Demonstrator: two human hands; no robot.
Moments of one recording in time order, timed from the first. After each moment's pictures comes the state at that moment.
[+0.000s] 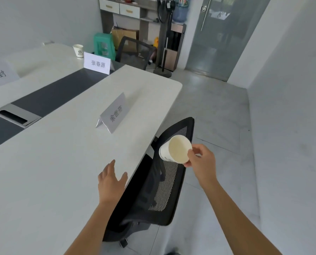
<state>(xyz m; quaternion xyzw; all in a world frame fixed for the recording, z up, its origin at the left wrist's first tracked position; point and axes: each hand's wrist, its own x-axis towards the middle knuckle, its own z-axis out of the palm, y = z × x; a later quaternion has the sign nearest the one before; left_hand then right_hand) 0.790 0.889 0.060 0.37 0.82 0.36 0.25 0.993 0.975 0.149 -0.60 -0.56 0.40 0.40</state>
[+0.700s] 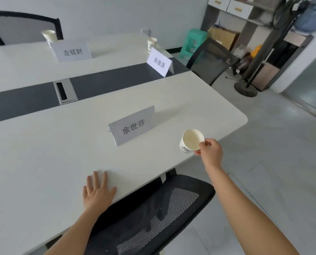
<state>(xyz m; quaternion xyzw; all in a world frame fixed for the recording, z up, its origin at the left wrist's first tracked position) 0.807 1.023 -0.003 0.15 0.95 0.08 0.26 0.917 1.322 0.088 -0.51 -0.66 0.48 0.27</state>
